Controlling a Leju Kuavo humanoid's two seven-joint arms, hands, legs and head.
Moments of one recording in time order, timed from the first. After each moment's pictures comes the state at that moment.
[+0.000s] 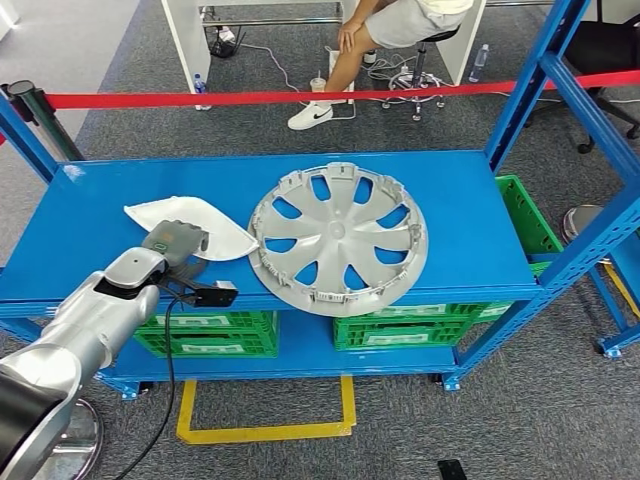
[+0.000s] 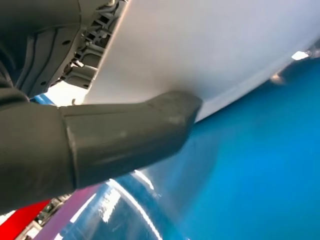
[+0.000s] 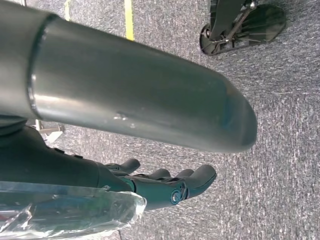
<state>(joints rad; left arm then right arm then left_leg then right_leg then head) -0.91 0.04 -0.72 -0.29 -1.22 0.14 -0.07 -0.12 0.19 -1.25 -0.20 1.32 -0.23 0.02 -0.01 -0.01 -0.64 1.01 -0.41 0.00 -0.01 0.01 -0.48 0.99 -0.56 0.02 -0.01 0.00</state>
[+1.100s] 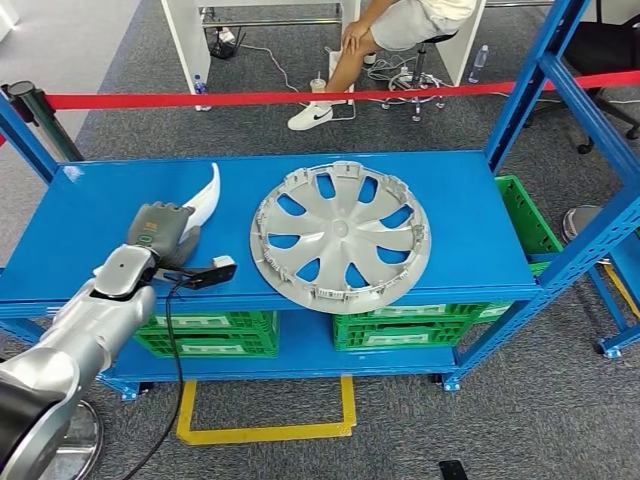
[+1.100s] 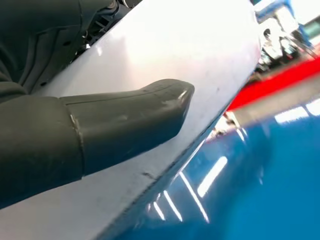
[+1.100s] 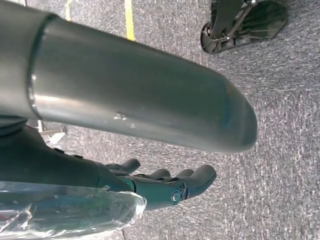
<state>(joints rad) -0.89 0.04 -0.61 -0.29 -1.18 0.48 -0.04 -0.12 0.19 -1.25 -0.20 1.32 -0.24 0.03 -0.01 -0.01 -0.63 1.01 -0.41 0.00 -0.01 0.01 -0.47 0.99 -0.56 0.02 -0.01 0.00</state>
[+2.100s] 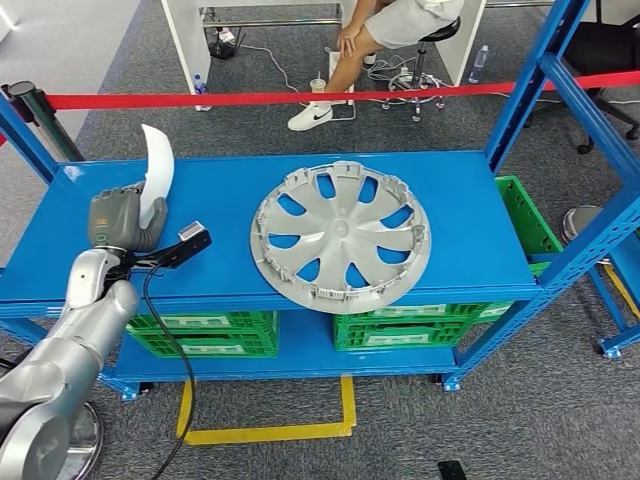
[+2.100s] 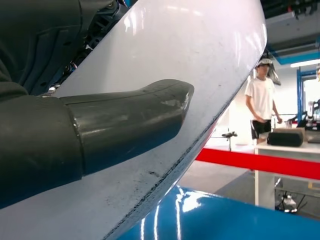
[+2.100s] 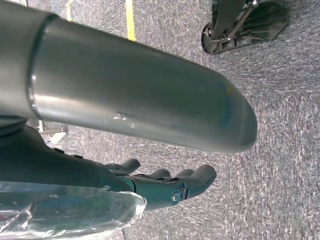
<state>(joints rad) -0.81 0.03 -0.18 -0.40 -1.13 0.69 -0.28 -0.12 0.19 -1.25 -0.20 1.32 -0.24 0.03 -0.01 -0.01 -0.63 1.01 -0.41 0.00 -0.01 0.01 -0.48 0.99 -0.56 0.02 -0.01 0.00</state>
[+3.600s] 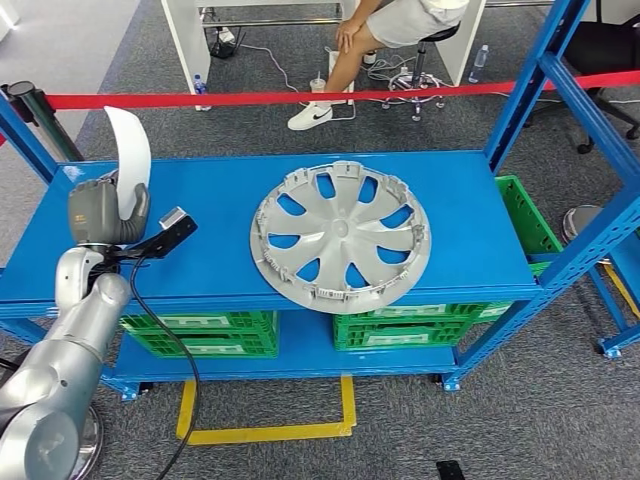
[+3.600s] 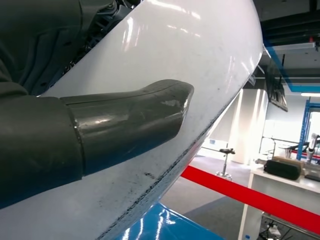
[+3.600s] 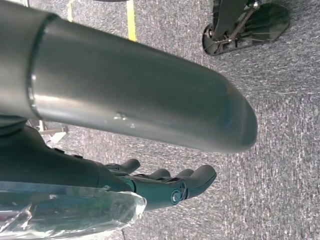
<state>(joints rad) -0.79 -0.01 0.05 -0.50 -1.10 0.69 -0.46 -0.12 0.19 -1.25 -0.20 1.33 -0.24 0.03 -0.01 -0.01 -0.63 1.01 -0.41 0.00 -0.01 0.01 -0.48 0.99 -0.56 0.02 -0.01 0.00</state>
